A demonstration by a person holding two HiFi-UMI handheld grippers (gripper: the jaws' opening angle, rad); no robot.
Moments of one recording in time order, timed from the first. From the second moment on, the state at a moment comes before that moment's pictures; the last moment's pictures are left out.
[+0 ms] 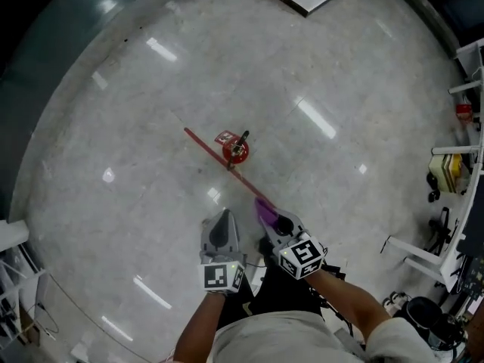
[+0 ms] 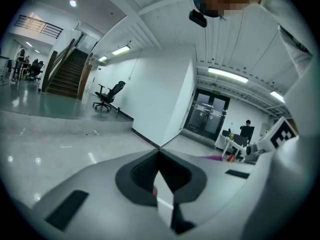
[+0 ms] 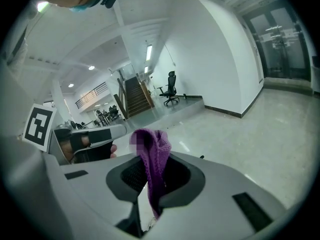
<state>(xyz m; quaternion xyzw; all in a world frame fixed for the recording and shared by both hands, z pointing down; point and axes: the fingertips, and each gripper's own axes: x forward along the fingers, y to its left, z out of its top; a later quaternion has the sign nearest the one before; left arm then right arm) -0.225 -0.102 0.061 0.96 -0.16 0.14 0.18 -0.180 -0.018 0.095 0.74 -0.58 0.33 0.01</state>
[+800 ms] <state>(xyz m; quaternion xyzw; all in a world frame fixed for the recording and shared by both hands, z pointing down) -0.249 -0.046 -0.072 0.98 -0.14 0.06 0.16 -0.185 0.029 -0.064 0.80 -0.57 0.17 -0.01</state>
